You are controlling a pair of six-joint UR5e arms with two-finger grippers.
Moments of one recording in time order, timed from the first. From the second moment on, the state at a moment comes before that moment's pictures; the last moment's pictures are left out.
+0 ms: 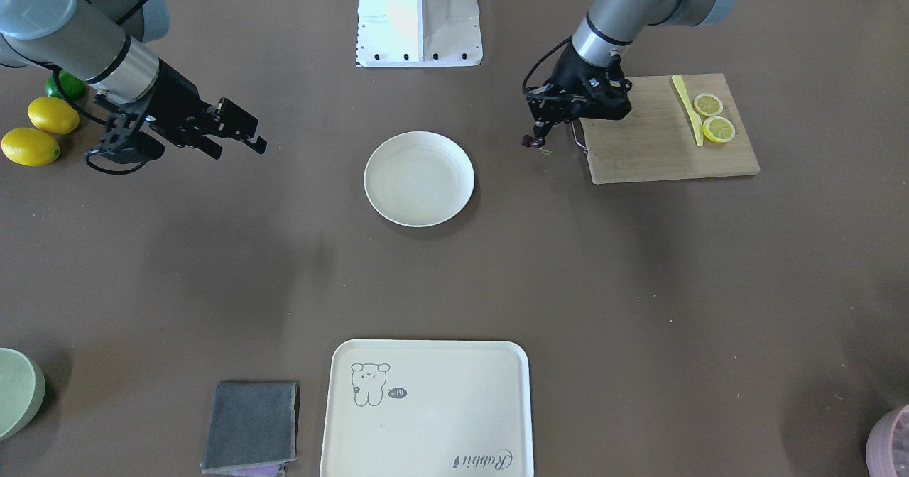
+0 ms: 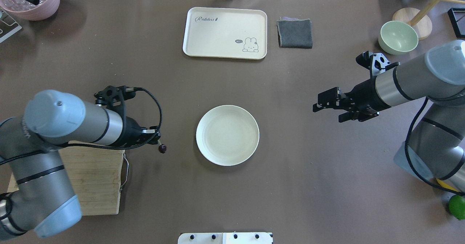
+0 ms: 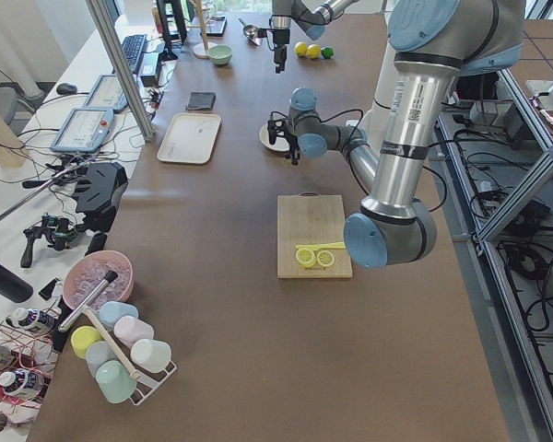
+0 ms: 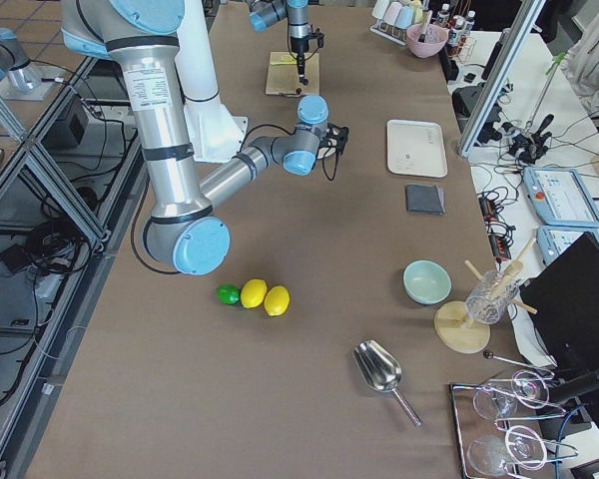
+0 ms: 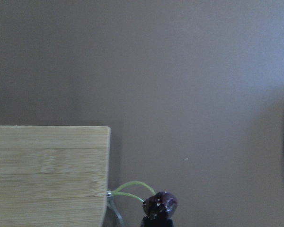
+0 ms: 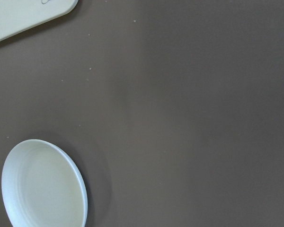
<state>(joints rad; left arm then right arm) -0.51 -1.92 -1.95 -1.88 -1.90 -1.45 0.82 -1.45 1.88 -0.93 2.28 1.38</state>
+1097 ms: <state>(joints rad) -0.43 -2.22 -1.85 -1.79 -1.69 -1.58 0.99 -1.60 1.88 -0.93 2.37 1.09</state>
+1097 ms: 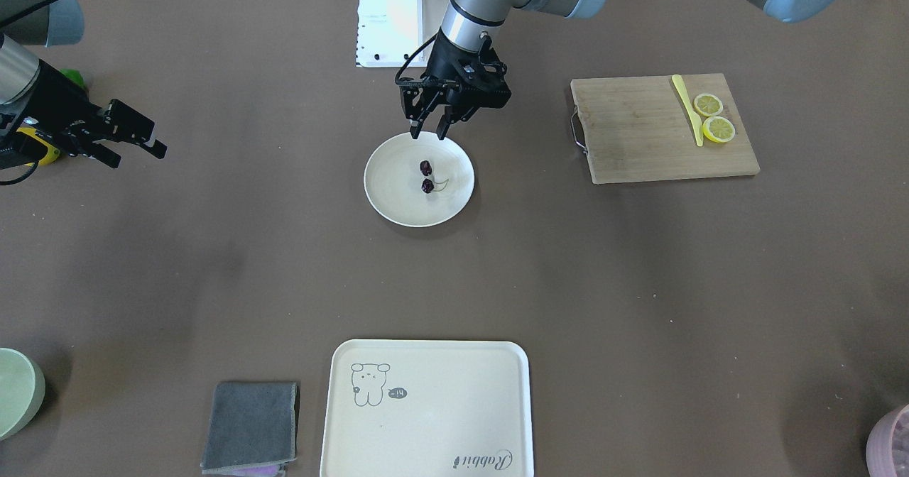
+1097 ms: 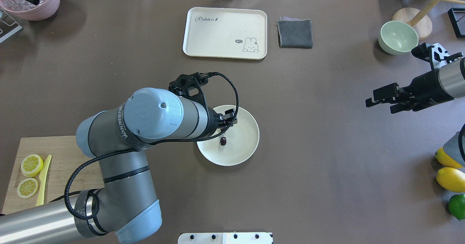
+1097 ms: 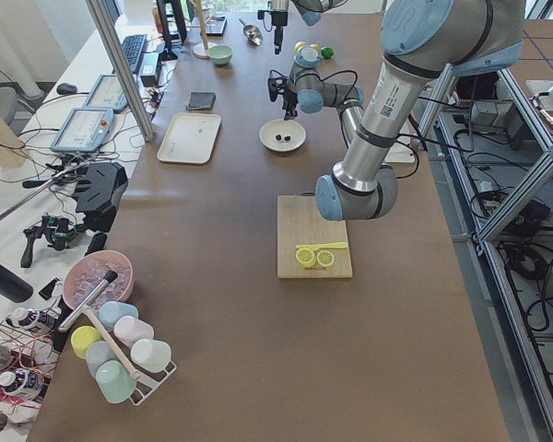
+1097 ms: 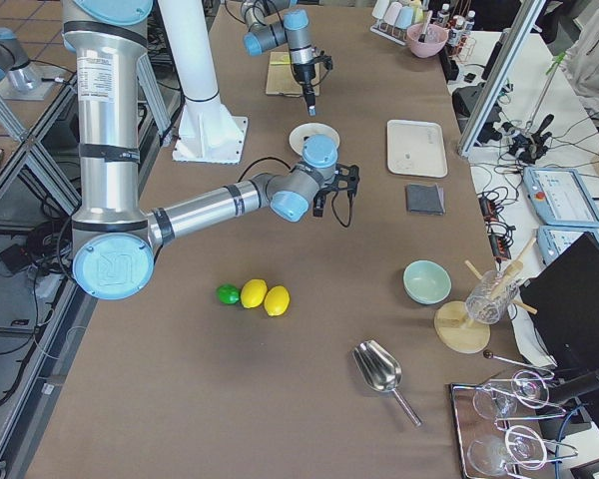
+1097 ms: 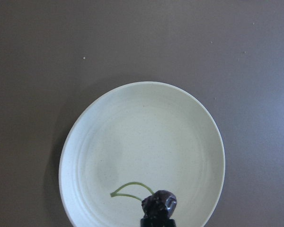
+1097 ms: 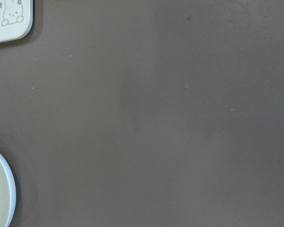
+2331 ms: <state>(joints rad) -1.20 -1.71 -1.85 -1.65 -2.31 -0.25 1.34 -1.73 1.78 -1.02 2.45 0.50</state>
